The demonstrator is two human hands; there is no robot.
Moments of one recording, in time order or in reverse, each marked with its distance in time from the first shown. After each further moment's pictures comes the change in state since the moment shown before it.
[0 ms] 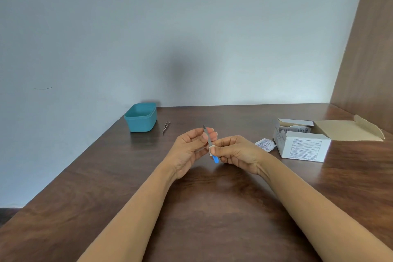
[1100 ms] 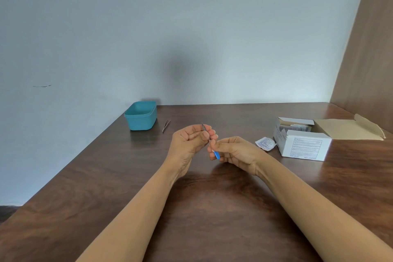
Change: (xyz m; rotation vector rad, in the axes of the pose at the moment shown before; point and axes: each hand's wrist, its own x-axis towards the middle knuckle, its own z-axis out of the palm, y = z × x) left_hand 0.000 -0.004 0.000 0.012 0.063 0.210; right_hand 0.000 0.002 0.006 -0.035 -0.005 0.010
